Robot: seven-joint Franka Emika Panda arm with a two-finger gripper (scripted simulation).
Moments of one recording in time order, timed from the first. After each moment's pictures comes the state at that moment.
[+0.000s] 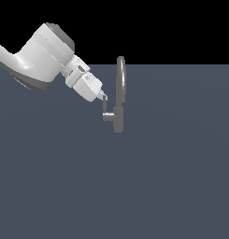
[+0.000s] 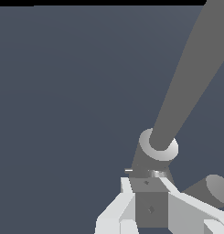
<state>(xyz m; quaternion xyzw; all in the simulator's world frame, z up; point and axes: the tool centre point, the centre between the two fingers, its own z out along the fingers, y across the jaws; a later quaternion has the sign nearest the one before) 0.065 0.036 0.161 0.65 -0.65 0.27 0.27</state>
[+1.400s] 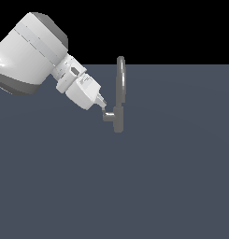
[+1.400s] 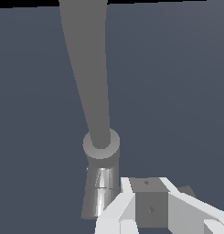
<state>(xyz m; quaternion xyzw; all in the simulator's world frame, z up) 0.004 0.038 0.161 0.65 -0.66 0.28 0.26</state>
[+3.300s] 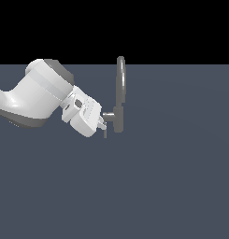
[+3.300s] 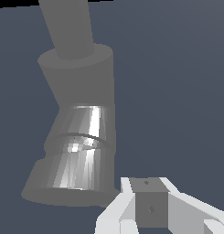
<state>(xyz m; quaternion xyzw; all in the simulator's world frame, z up) -0.001 0.038 0.073 0.65 -0.66 0.28 0.25</state>
